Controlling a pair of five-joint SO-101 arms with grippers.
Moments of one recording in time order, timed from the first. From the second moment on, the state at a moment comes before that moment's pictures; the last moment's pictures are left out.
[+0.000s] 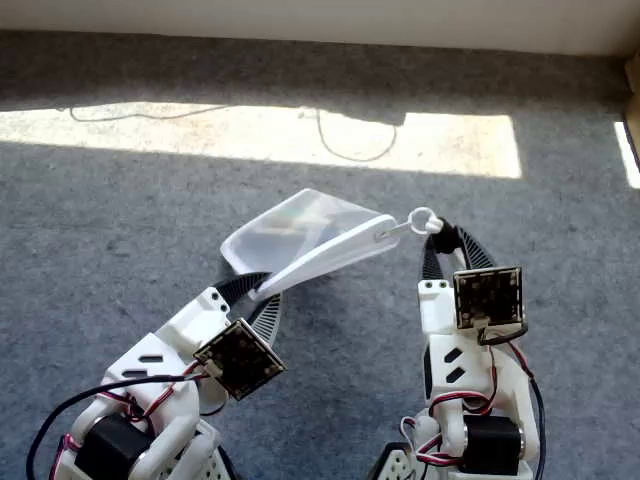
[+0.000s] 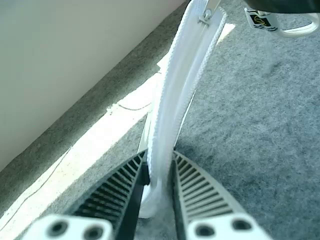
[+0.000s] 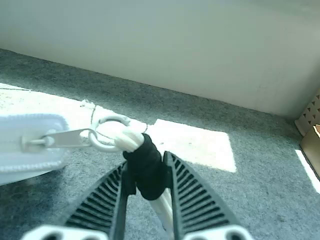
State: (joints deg) left arm 23.3 -101.7 67.1 67.9 -20.5; right arm 2.5 -103.3 74.3 48.8 15.3
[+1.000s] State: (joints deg) left arm 20.4 -103.6 78.5 56.0 -18.0; right arm -1.2 -103.2 61.3 74.9 16.3
